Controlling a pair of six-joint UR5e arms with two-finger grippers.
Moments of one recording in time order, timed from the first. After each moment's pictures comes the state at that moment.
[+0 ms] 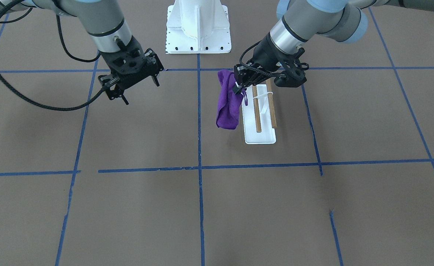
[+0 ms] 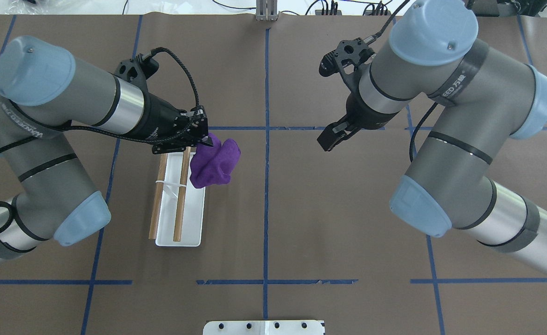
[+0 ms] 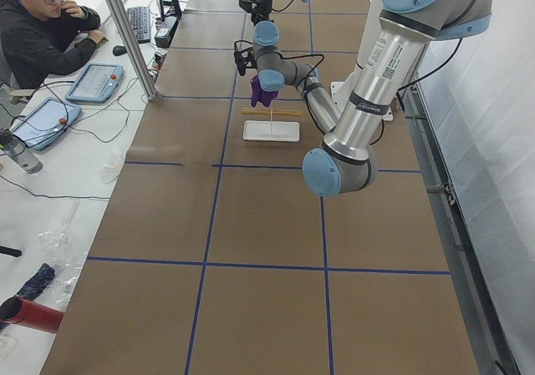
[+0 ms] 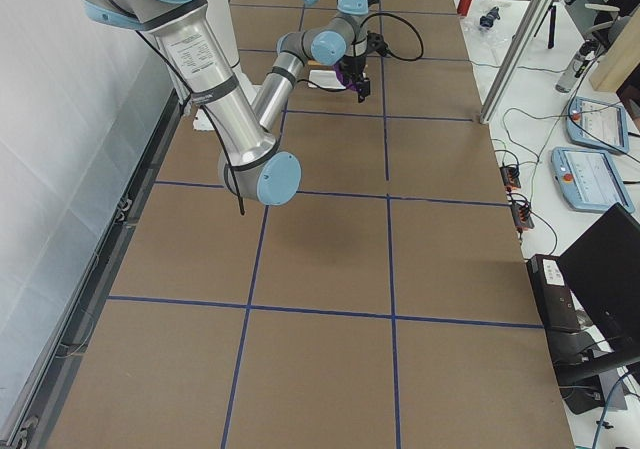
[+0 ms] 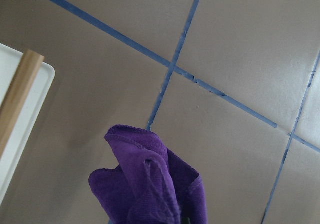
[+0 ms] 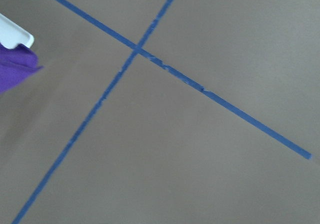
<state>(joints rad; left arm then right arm) -0.73 -2.03 -1.88 -2.05 -2.13 -1.62 0.76 -0.98 1.94 -1.80 2.04 0.47</state>
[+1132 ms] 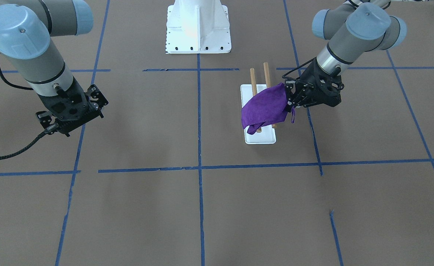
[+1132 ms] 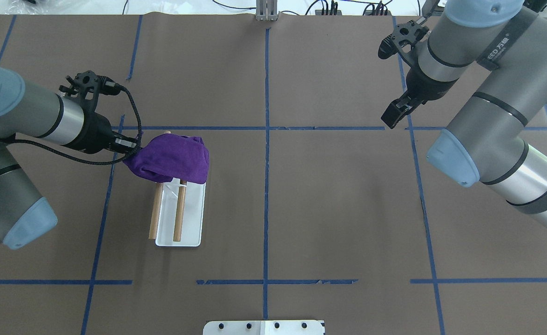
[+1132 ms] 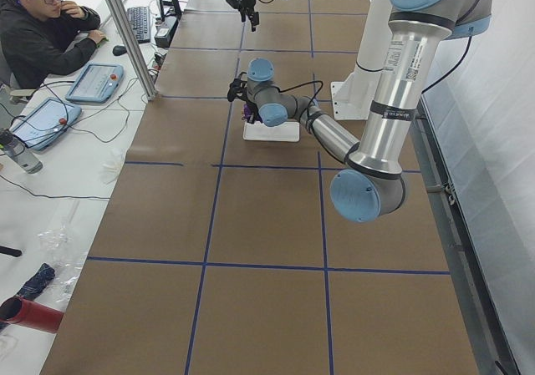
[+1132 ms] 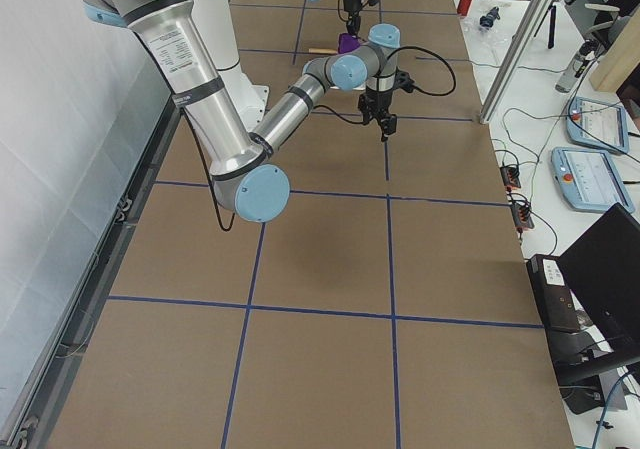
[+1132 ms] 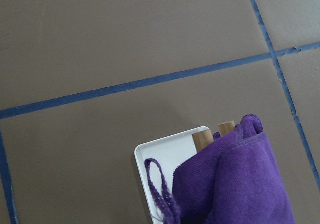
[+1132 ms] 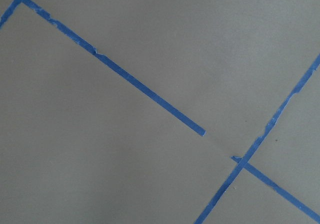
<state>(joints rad) -0.78 -1.83 -1.86 -2.04 -2.12 -0.88 0.89 -1.06 1.86 -1.82 2.07 0.21</state>
